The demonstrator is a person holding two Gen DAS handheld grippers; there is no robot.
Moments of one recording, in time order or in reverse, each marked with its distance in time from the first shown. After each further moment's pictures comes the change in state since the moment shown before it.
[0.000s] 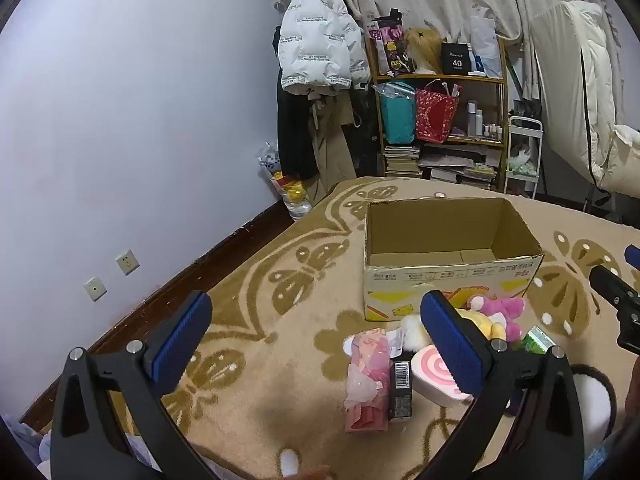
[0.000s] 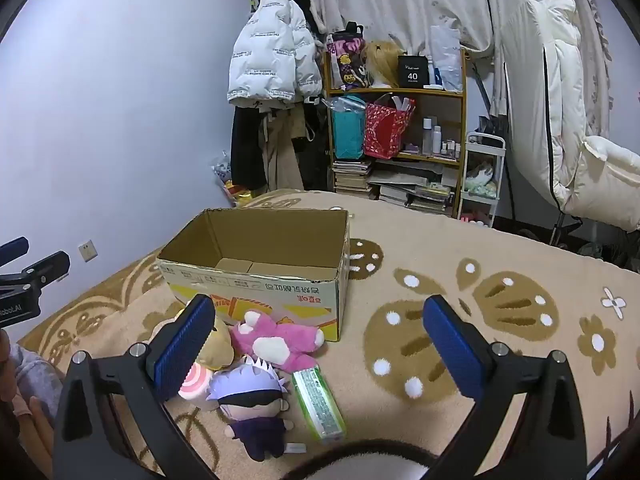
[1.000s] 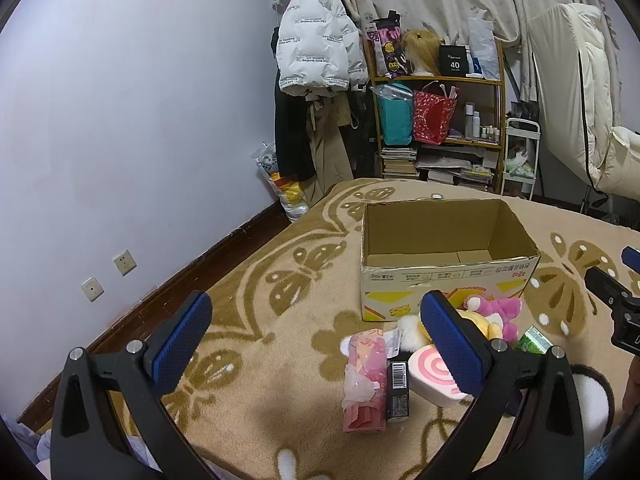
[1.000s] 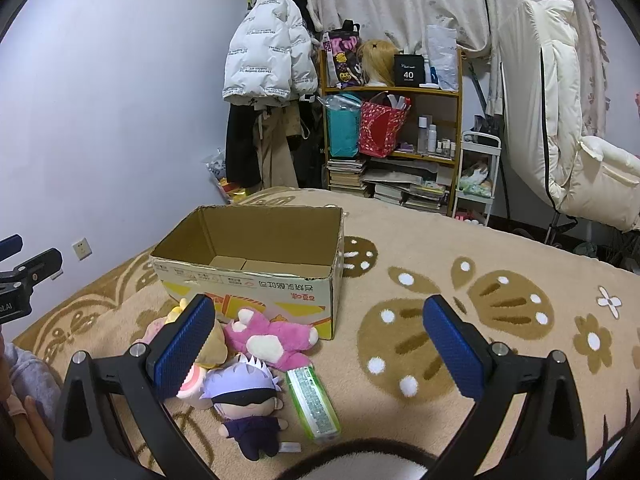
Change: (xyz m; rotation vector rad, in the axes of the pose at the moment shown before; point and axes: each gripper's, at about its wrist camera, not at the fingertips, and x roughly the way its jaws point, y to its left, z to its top) left arm -0.004 0.000 0.000 0.007 -0.004 -0.007; right arm 0.002 -0.002 -0.001 -0.004 0.006 -0.016
